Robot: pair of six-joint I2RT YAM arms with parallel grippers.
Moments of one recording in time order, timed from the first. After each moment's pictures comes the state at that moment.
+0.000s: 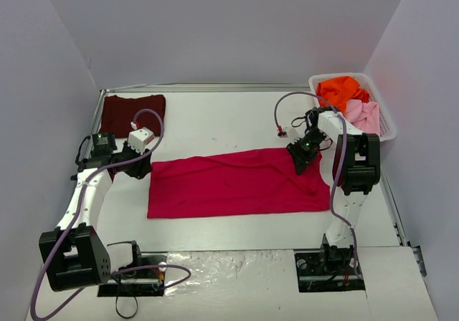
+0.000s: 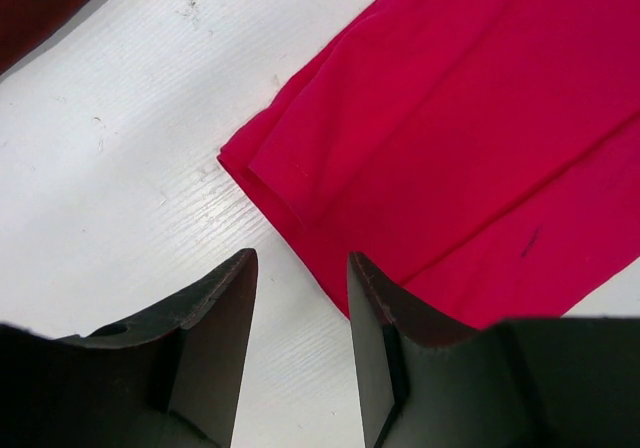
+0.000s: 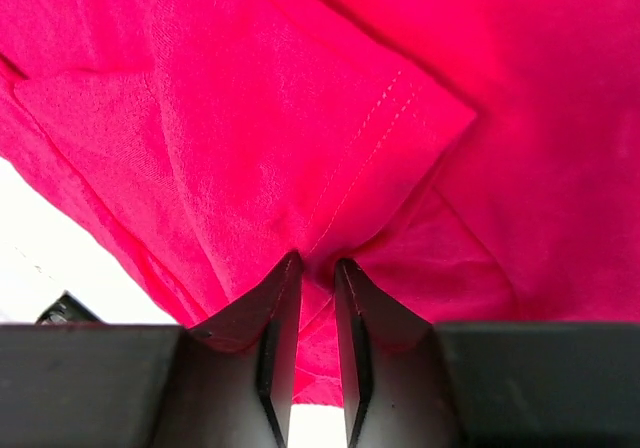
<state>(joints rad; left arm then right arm) 0.15 1.19 0.86 -0.56 0.56 0.57 0.04 2.05 1.48 -1.14 -0.39 -0.79</state>
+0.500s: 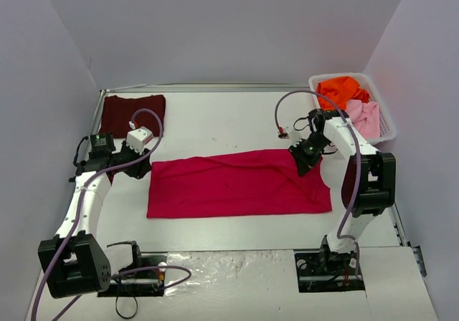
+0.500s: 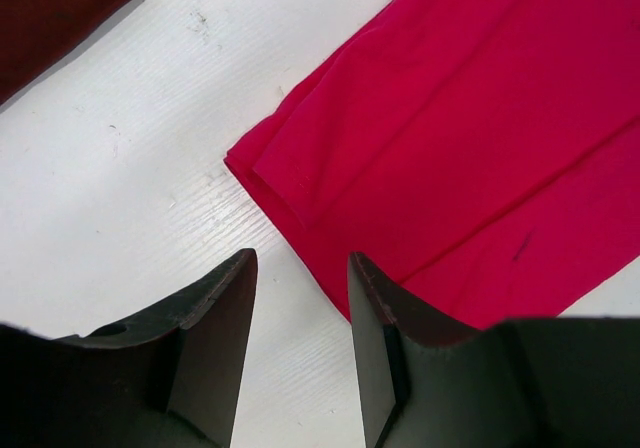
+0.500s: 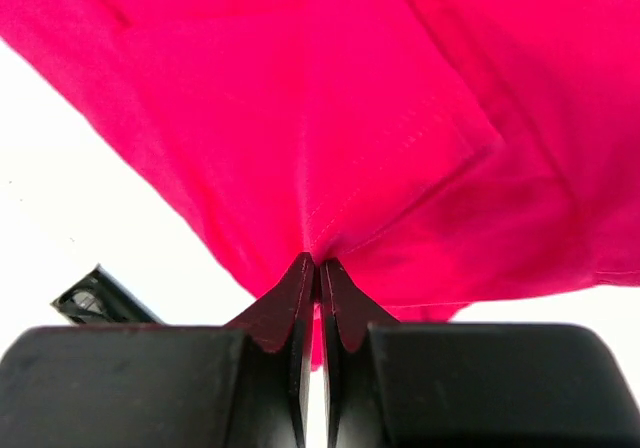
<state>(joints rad) 0.15 1.15 0.86 -0.57 0.56 0.56 0.07 1.78 1.33 -1.14 -0.39 -0.79</state>
